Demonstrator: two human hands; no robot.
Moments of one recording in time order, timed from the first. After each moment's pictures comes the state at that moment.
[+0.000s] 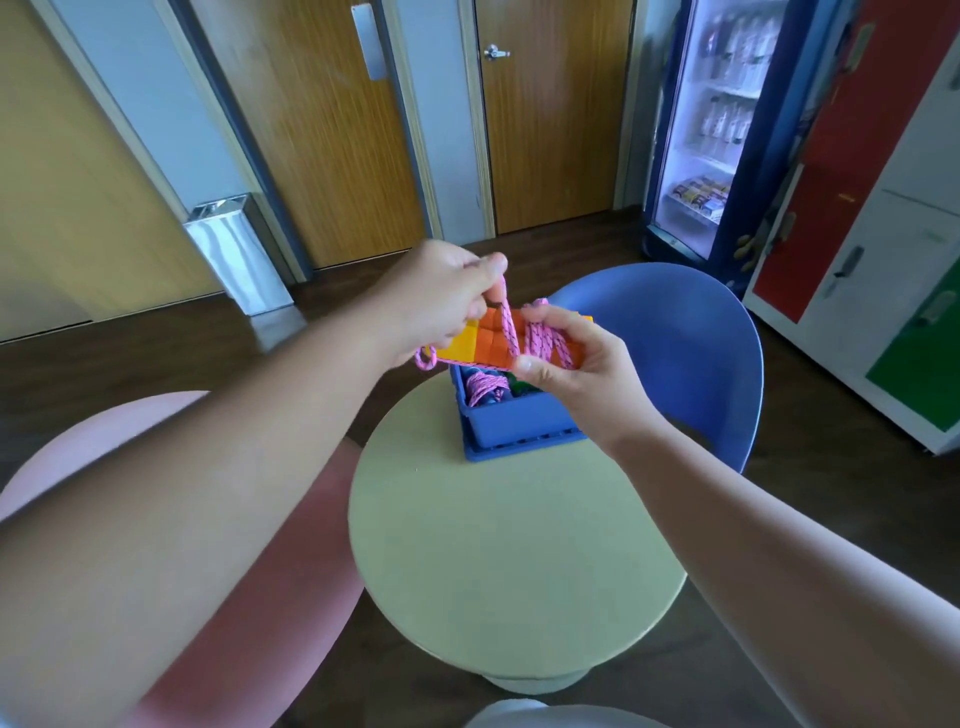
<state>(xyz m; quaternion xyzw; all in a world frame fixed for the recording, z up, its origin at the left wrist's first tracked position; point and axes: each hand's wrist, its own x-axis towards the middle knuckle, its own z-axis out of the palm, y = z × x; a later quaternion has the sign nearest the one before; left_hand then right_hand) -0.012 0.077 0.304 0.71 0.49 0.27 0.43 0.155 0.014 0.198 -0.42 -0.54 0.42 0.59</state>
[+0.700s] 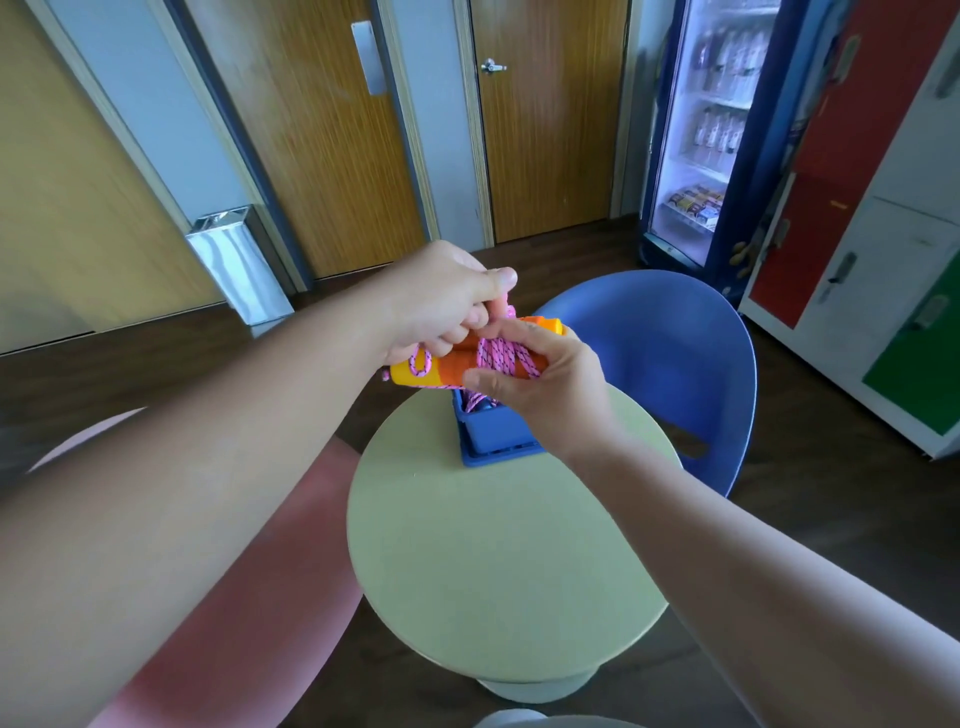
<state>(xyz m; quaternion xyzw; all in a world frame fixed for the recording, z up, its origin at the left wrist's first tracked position) -0.005 0.059 0.329 0.71 0.50 0.19 0.45 0.126 -0.002 0.215 -0.48 -0.58 0.30 0.59</state>
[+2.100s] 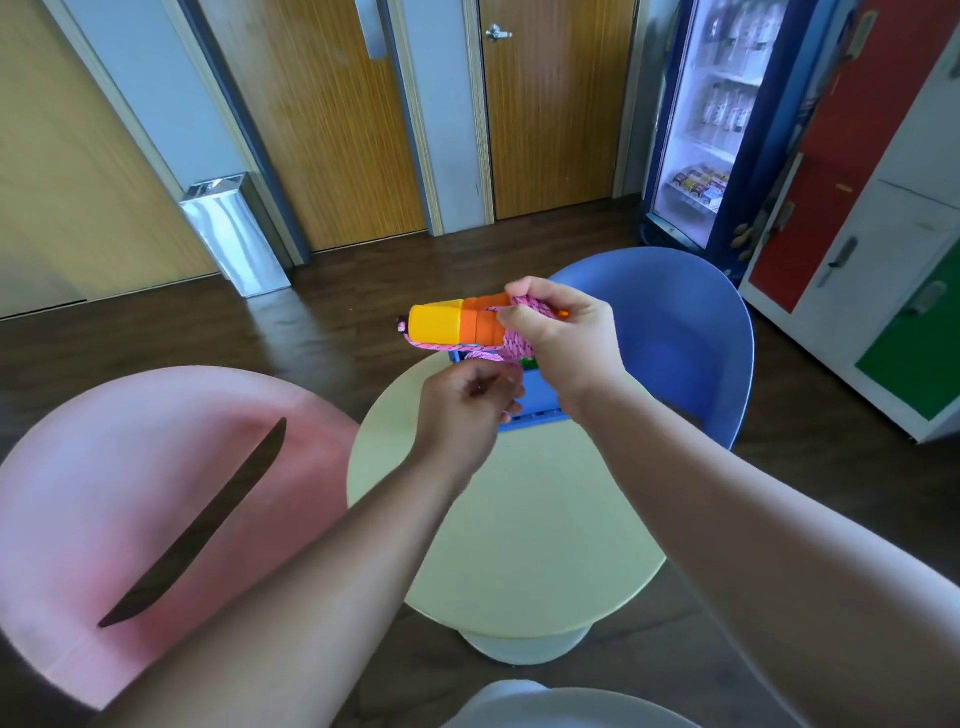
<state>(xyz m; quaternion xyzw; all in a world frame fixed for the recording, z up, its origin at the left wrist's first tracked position) -0.005 0.002 0.169 0.58 0.48 0.47 0.46 0.126 0.012 0.215 -0.48 -0.41 0.43 0.64</state>
